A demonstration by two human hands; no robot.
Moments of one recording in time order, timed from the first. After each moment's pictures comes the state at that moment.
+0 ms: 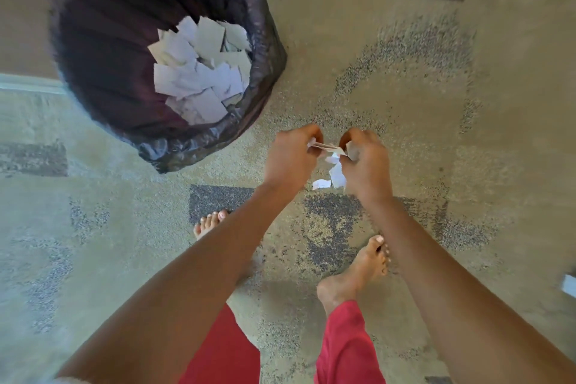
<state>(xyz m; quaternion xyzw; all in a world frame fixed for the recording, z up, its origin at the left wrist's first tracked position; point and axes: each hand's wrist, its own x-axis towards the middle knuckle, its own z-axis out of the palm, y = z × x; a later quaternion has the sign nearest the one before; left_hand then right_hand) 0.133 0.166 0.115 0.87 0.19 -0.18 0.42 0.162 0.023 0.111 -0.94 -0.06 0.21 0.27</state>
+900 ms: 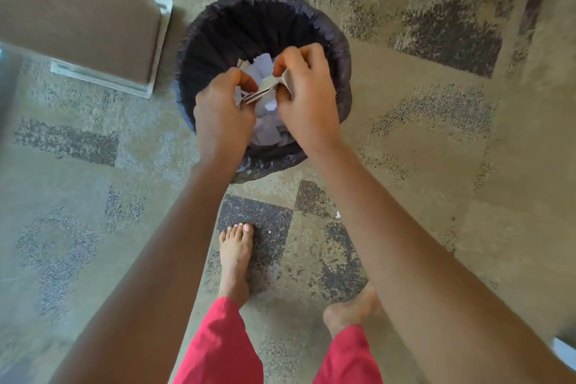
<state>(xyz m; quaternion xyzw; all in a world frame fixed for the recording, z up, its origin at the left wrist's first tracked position) 0.134 0.356 0.195 0.86 0.38 0.07 0.34 0.214 0.256 0.188 -0.89 -0.28 0.05 0.36</state>
